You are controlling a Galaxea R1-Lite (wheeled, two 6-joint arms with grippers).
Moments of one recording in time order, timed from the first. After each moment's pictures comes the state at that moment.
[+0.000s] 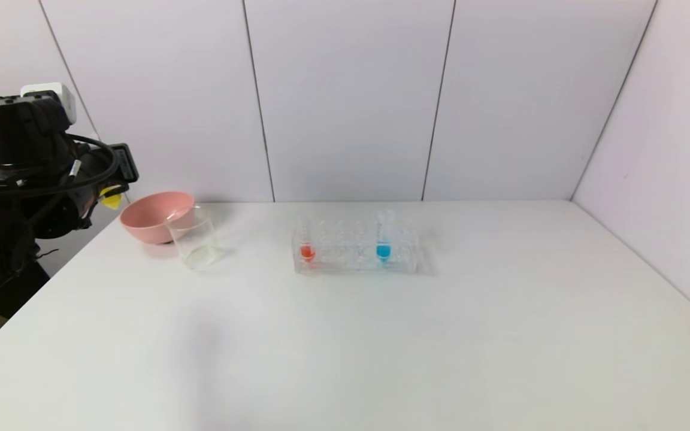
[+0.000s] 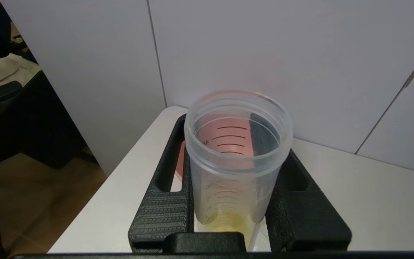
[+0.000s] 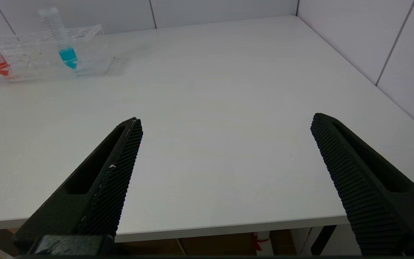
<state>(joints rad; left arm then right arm) -0.03 1.68 -0.96 -0.72 0.43 -0.05 0.00 0.00 0.00 0.00 -0.04 0.10</state>
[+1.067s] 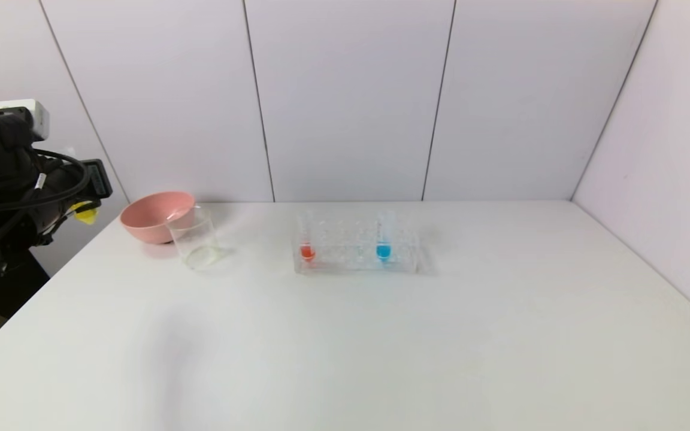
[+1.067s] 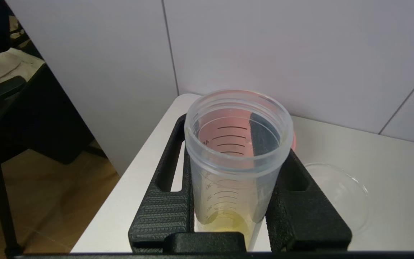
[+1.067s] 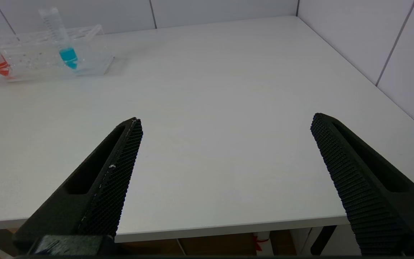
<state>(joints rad) 0.09 1.66 -0.89 -0.73 0.27 -0.02 0.00 0.00 0.00 0.00 -0.04 0.10</state>
